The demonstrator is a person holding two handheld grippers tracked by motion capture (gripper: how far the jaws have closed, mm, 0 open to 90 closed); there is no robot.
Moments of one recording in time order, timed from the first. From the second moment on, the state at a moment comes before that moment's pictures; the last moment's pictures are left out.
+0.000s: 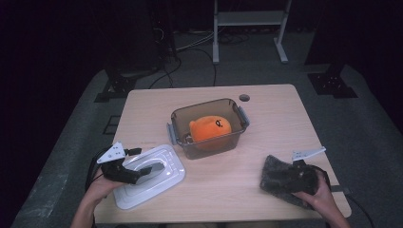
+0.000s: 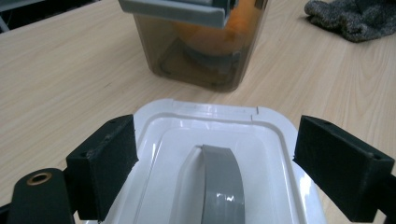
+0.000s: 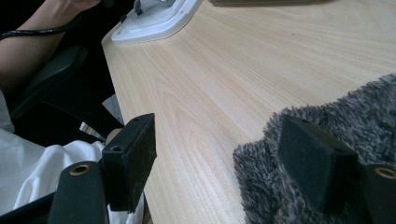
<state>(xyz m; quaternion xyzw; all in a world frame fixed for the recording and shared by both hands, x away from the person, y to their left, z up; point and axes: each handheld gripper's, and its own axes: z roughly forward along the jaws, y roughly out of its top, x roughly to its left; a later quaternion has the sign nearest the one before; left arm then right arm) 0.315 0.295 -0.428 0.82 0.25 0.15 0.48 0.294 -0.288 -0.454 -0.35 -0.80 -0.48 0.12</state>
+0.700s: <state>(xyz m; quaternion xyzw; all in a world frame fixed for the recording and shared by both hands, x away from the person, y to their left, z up) 0.314 0.300 -0.450 0.84 0.26 0.14 0.46 0.294 -0.288 -0.454 -0.35 -0.80 -0.48 0.12</state>
